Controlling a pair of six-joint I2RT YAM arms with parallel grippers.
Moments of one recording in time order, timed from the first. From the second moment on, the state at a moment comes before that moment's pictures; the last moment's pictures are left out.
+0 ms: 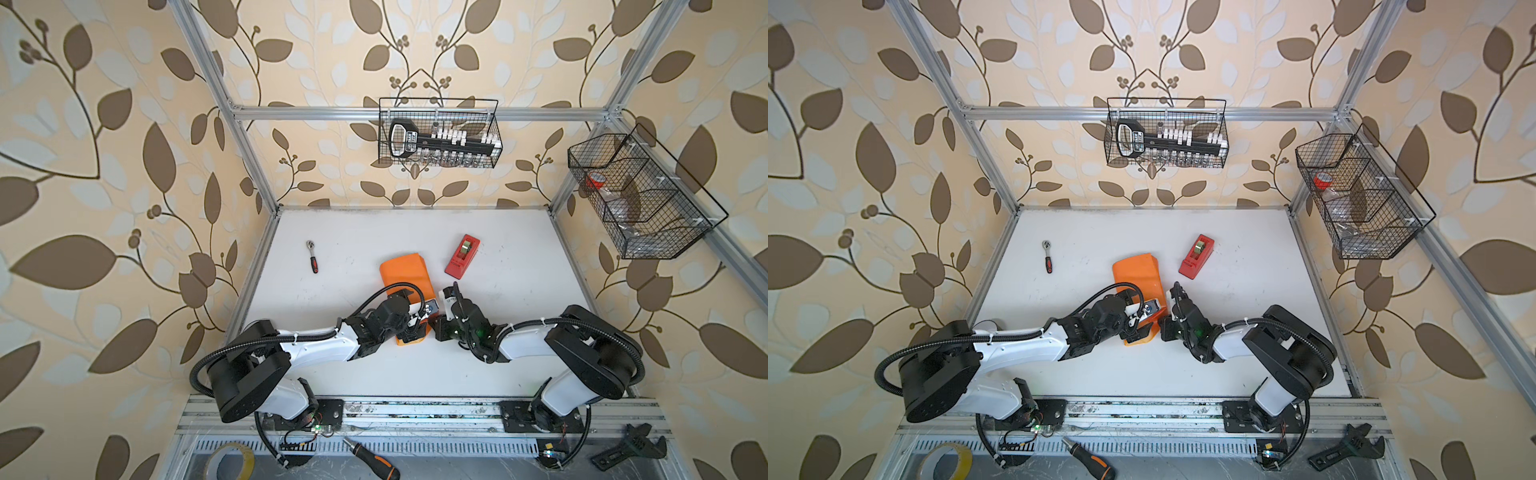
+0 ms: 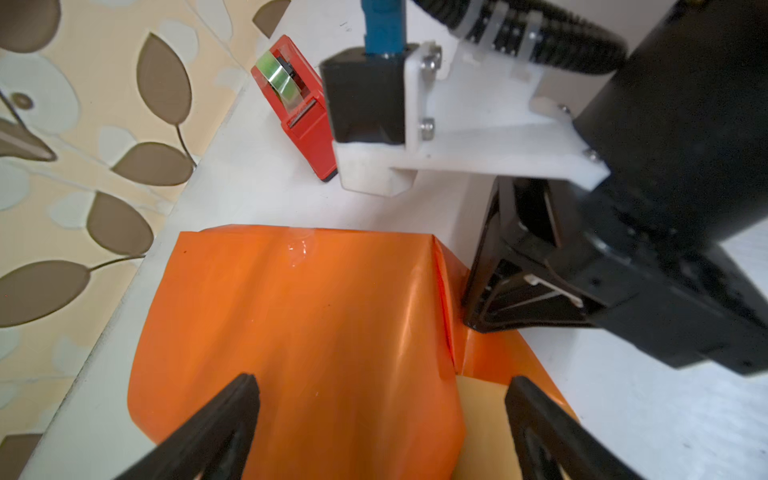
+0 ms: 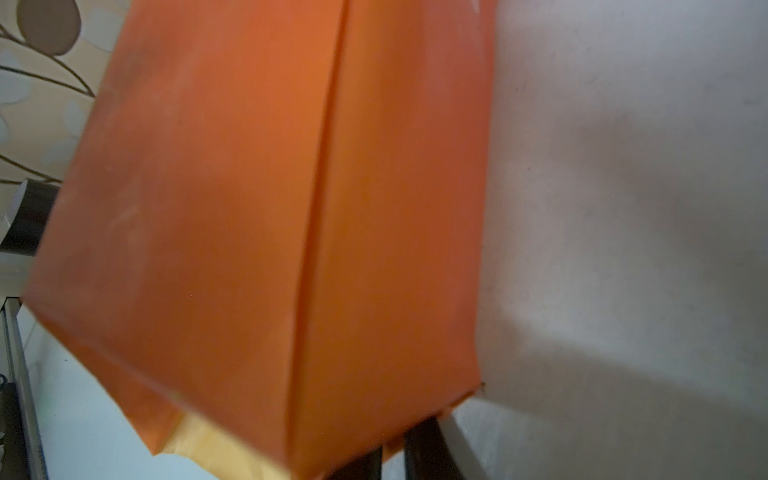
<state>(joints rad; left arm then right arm) -0.90 1.42 0.61 0.24 -0.15 0.49 0.74 1.61 0.43 0.50 -0.02 0.60</state>
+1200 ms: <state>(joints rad) -0.72 1.42 0.77 0.06 0.05 -0.05 0.75 1.63 0.39 0.61 -0.03 0.66</state>
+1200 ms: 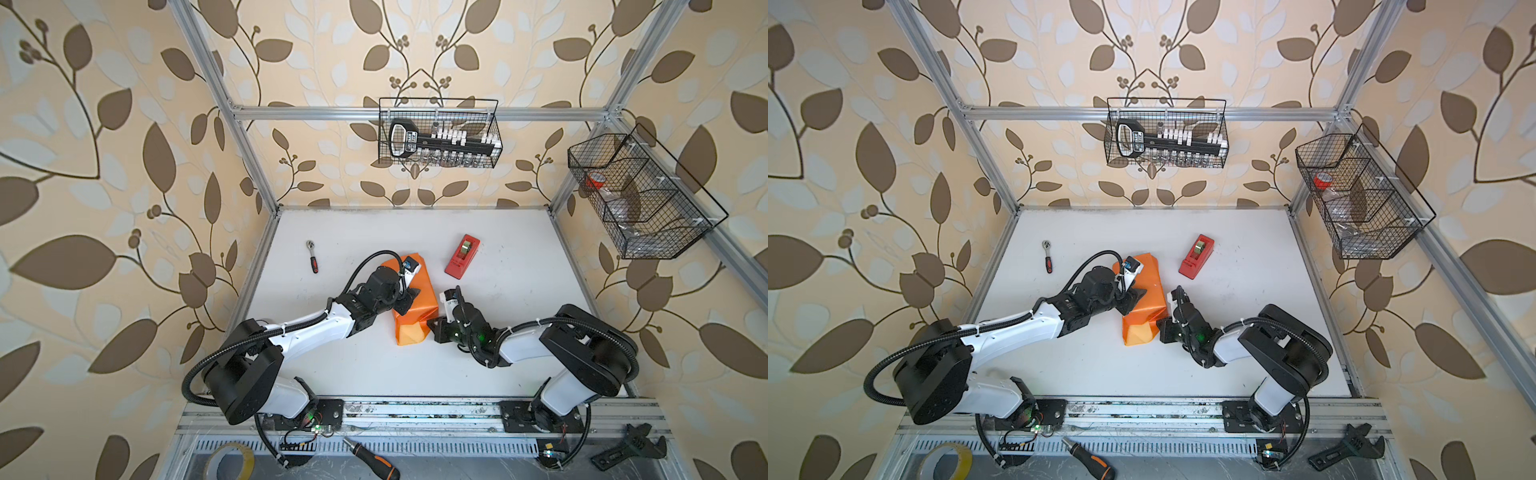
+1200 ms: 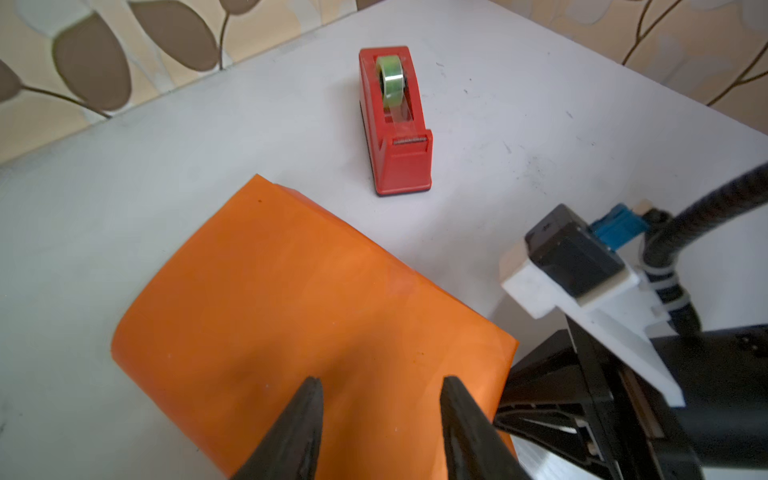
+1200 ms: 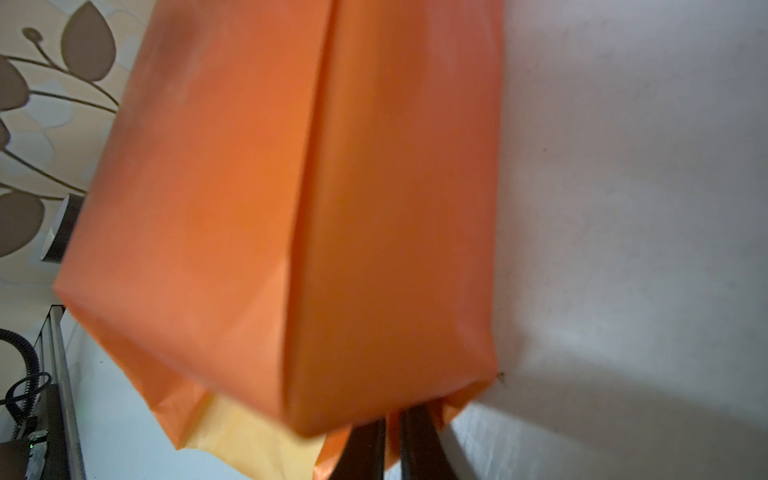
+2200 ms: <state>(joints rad) -0.72 1.48 0.70 0.13 0.07 -0.11 0.86 1.58 0.34 0.59 0.00 0.71</state>
